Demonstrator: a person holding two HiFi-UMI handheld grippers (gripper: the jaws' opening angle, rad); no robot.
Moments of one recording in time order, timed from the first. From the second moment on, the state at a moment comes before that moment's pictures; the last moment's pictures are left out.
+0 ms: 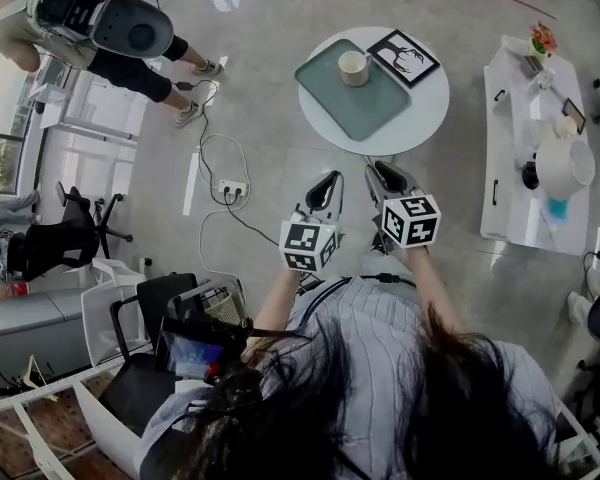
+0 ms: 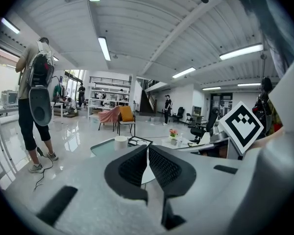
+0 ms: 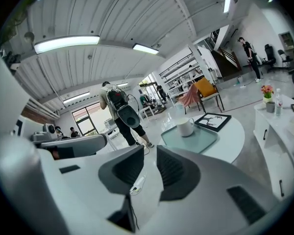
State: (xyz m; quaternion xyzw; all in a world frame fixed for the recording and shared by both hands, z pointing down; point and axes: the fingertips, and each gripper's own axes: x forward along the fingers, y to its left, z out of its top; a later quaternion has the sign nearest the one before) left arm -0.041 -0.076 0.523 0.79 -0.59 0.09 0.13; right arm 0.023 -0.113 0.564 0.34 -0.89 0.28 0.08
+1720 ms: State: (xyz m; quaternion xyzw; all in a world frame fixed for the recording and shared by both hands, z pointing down) left arm -0.074 0.117 0.508 0.84 -0.53 0.04 0.12; right arm -0.010 0.111 0.514 0.39 -0.90 0.21 0.06
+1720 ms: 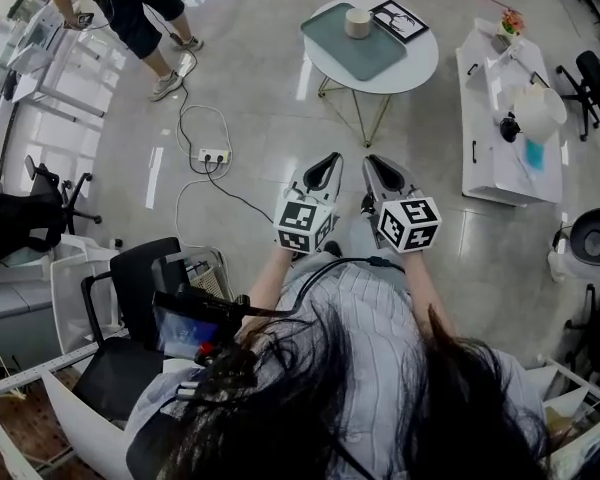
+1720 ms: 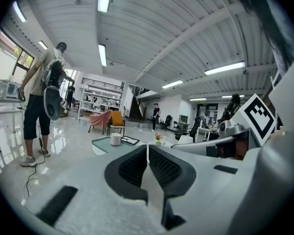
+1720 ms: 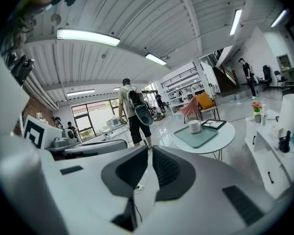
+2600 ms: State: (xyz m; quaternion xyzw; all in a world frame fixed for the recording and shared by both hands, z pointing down) left arm -0.067 0.133 0.511 0.85 -0.52 0.03 0.12; right arm -0.011 0.139 0.511 0.39 -0.90 0.19 0.07
